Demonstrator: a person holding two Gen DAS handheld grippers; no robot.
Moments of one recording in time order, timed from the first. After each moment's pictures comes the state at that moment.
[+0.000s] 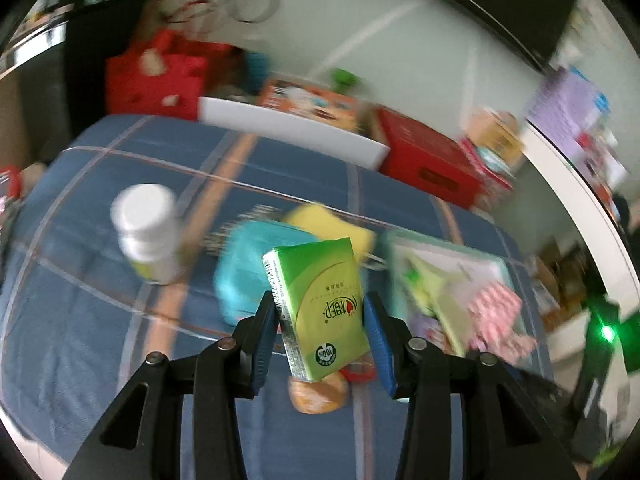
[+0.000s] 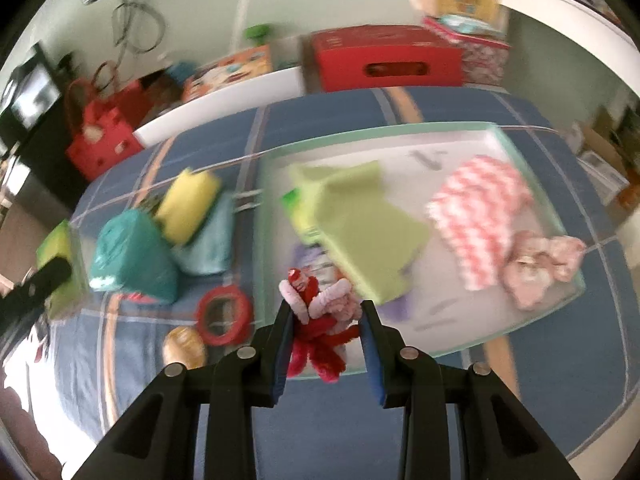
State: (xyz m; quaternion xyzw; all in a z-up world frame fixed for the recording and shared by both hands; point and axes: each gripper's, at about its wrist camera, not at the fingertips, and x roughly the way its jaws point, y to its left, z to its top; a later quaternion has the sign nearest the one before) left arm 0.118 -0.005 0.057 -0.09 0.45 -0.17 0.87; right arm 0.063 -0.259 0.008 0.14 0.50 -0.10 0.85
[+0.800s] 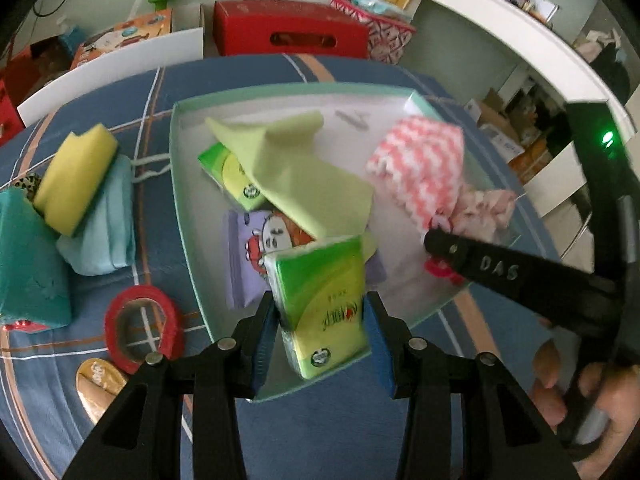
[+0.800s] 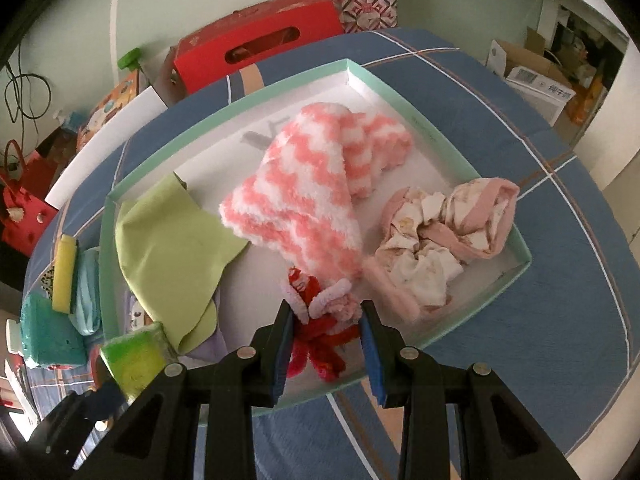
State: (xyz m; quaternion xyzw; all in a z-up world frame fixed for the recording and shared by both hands) left arm 0.099 -0.179 -0.033 0.07 0.54 -0.32 0.77; right arm 0.061 -0.370 -0.046 0.22 0.52 -0.20 0.80
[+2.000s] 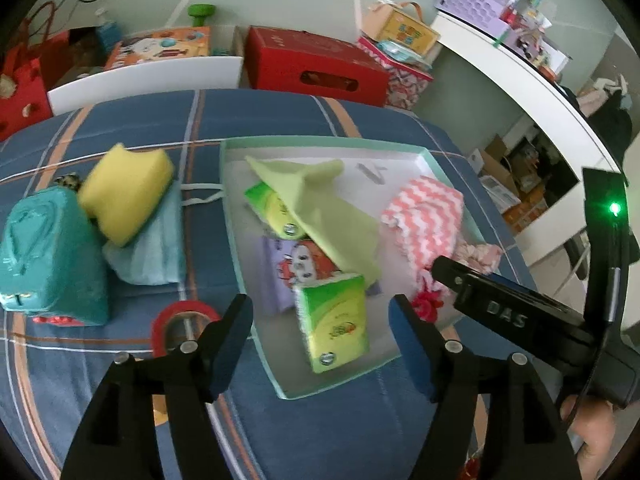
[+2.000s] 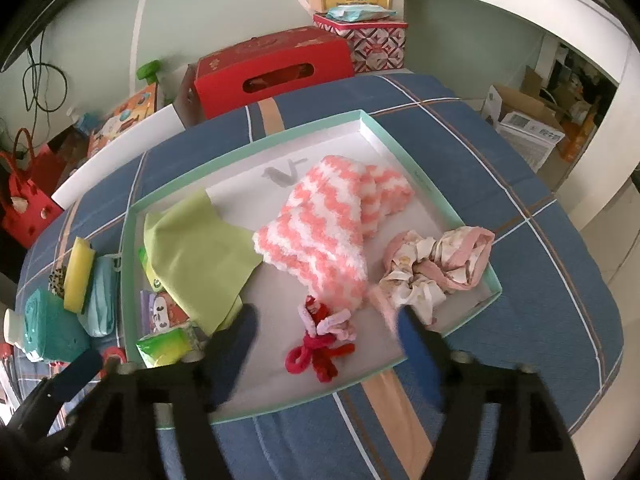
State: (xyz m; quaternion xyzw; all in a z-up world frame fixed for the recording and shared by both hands) left arm 0.108 -0.136 0.008 0.00 0.51 -0.29 0.81; right arm 0.053 -0.354 -0.007 0.17 0.49 -0.22 0.83
